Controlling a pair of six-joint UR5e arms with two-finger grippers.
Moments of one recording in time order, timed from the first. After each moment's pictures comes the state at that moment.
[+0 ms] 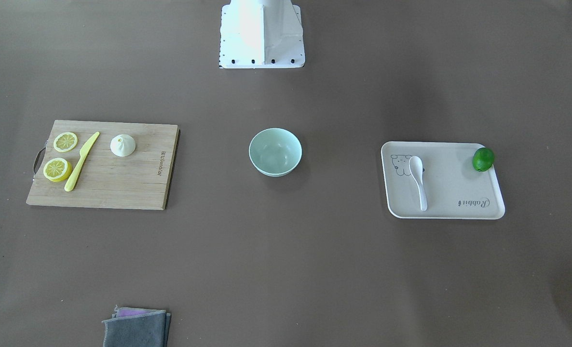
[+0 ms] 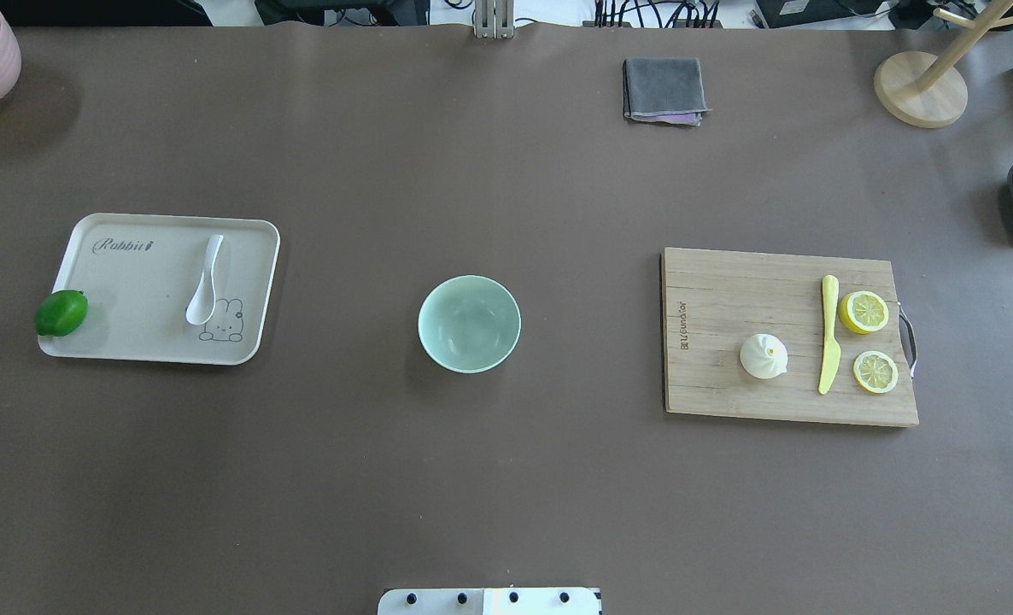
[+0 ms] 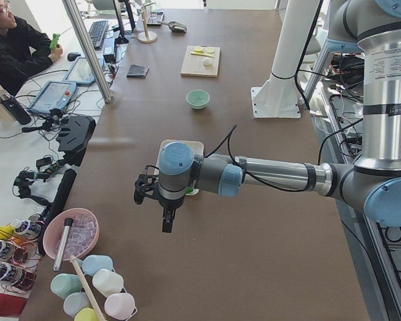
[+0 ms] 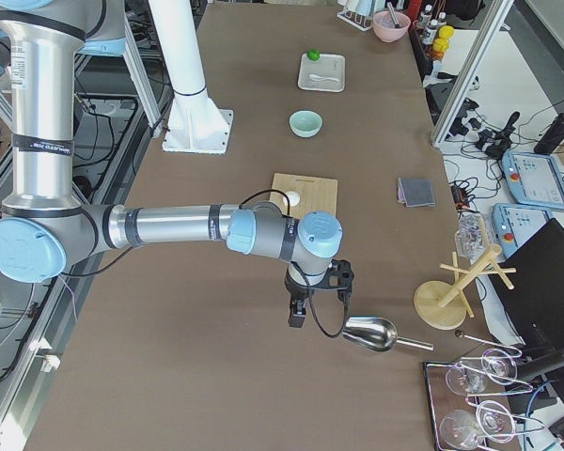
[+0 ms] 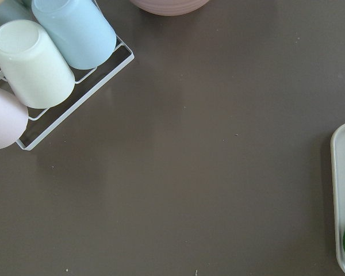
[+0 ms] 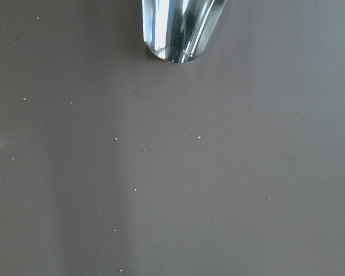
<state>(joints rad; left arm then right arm) -1.60 -1.49 -1.74 -1.70 -2.31 -0.11 1.56 -1.66 1.74 -1.79 2.31 -0.08</state>
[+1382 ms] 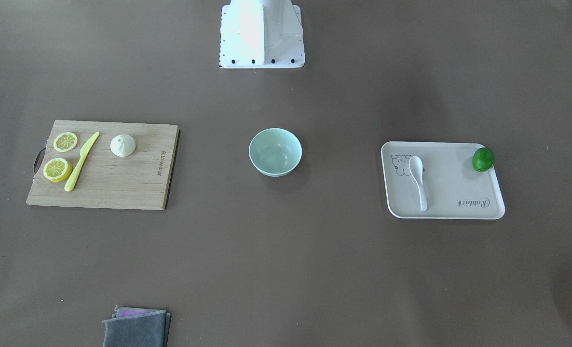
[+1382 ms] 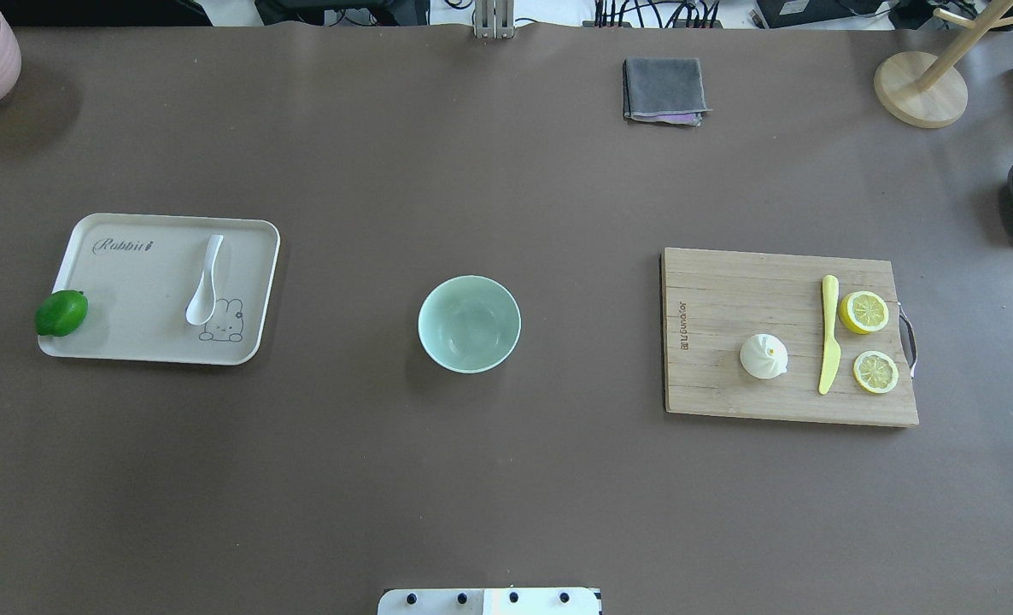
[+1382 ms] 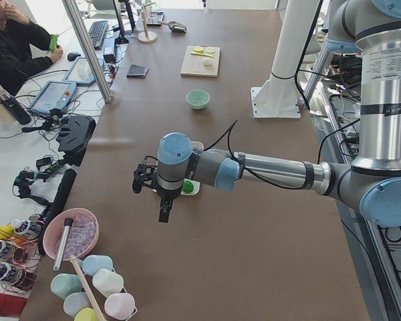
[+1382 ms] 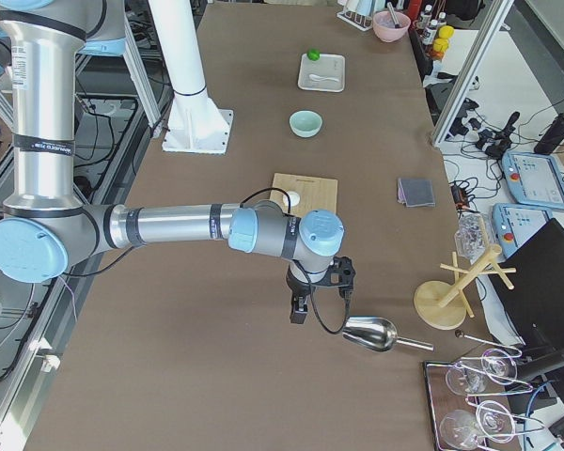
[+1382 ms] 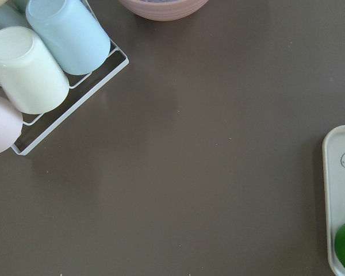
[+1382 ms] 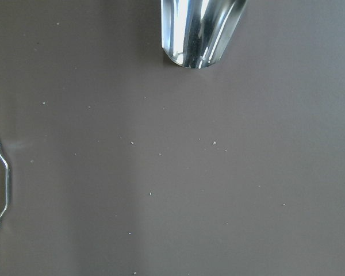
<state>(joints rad) -1.52 -1.50 -1.79 -1.80 -2.32 -0.21 1.55 -1.65 1.76 -1.79 2.33 -0.07</state>
